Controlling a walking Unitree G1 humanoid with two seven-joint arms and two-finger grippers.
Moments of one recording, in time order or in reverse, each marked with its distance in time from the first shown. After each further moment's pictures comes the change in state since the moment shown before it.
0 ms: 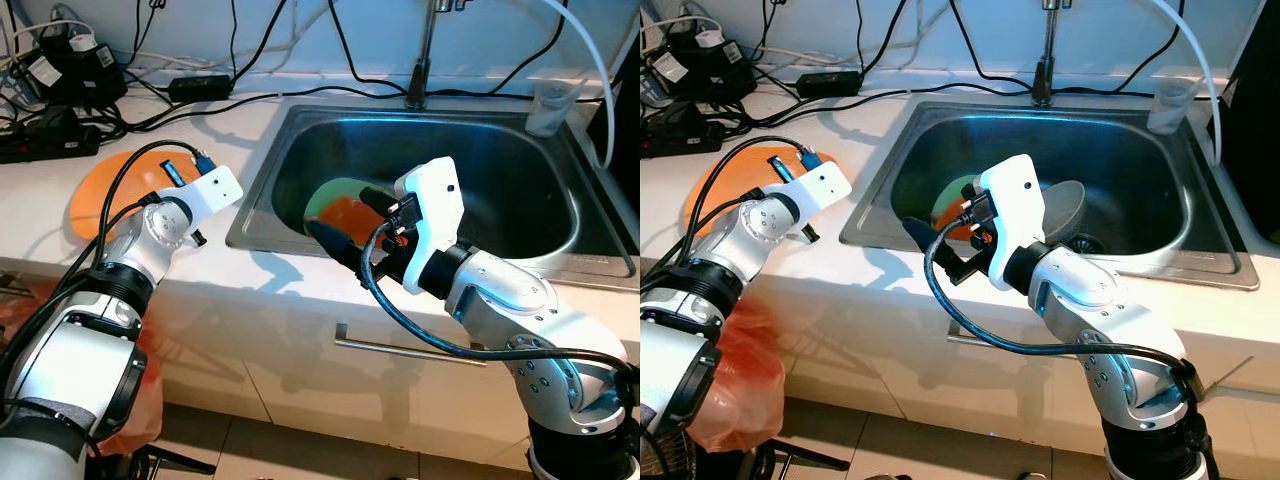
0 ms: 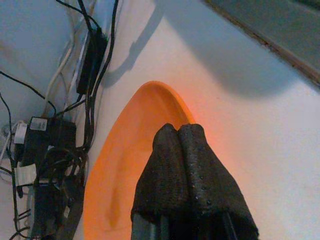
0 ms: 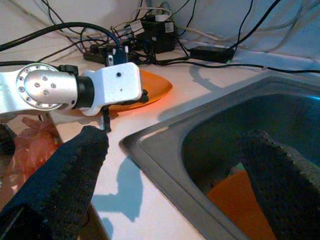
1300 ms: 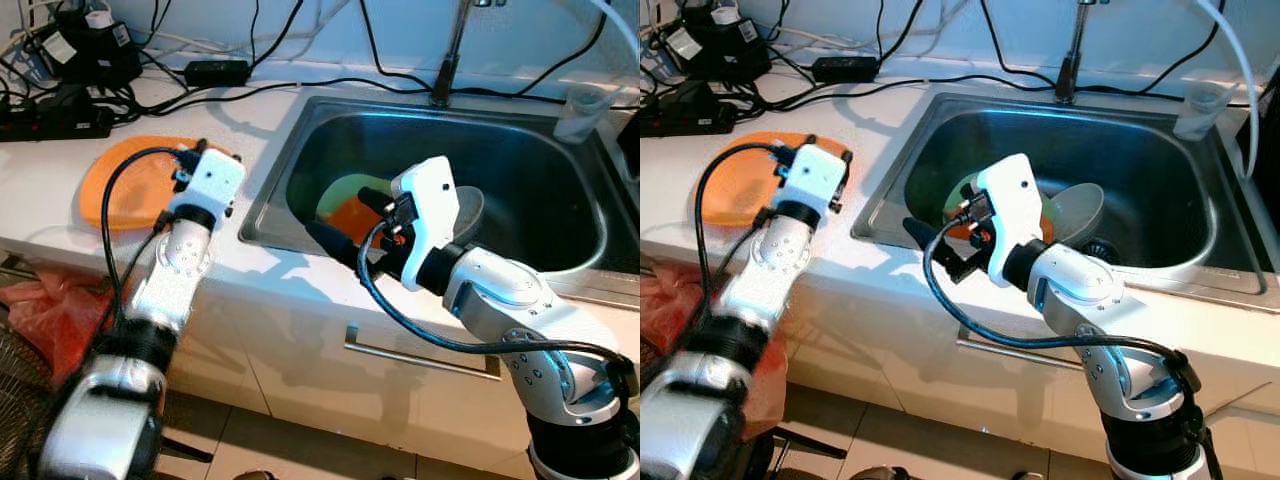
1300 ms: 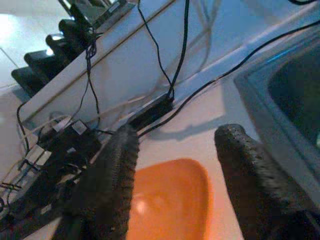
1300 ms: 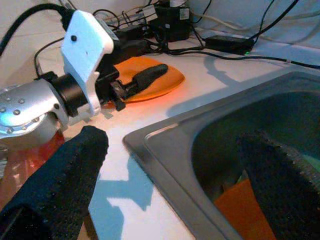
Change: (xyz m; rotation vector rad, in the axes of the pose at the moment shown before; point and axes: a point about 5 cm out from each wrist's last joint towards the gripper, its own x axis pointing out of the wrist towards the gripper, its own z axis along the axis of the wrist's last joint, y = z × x) left arm -0.029 -0.019 0.036 -0.491 -0.405 0.400; right arm 0.004 -0.003 -0.002 -0.015 0.009 0.029
